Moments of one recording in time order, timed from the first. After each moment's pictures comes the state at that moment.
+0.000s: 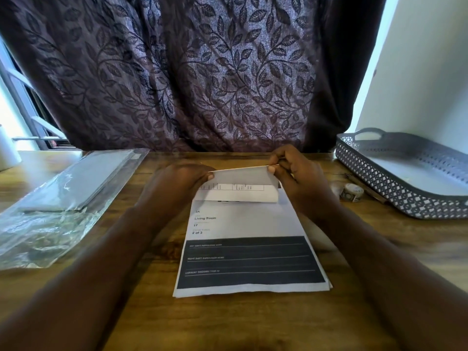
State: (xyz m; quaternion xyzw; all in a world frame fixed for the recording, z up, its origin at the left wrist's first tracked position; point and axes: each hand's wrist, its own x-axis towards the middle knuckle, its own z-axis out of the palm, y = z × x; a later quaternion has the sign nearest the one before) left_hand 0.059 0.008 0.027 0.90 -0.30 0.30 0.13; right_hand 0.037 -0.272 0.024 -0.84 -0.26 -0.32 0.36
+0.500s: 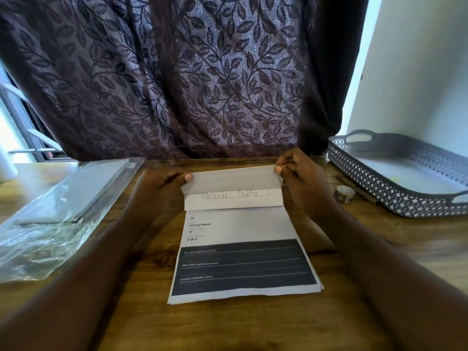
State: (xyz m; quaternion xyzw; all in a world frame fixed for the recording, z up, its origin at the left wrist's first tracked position) left_hand 0.064 0.021 0.020 0.85 -0.23 0.26 0.39; right_hand 0.042 -0.291 0.020 -0.83 -0.18 -0.32 0.42
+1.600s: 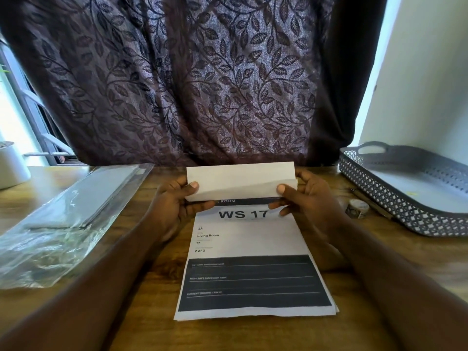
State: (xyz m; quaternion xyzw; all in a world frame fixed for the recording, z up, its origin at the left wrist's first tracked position) left_hand 0.071 0.001 0.013 0.55 -0.07 -0.02 0.83; right_hand 0.046 -0.290 0.018 -0.73 -0.13 -0.09 0.67
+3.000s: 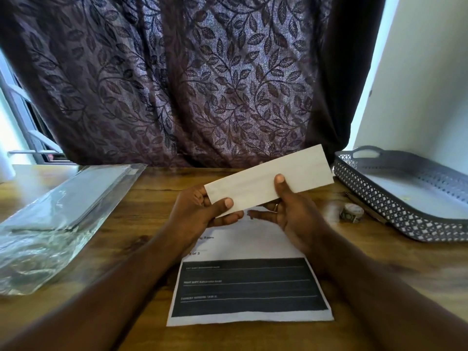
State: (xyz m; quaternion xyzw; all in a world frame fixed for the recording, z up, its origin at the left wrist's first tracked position) left_hand 0.044 -0.047 0.011 0.61 -0.17 -0.02 0.77; right_hand 0.039 -0.253 0.013 -0.57 -0.06 -0.05 0.82
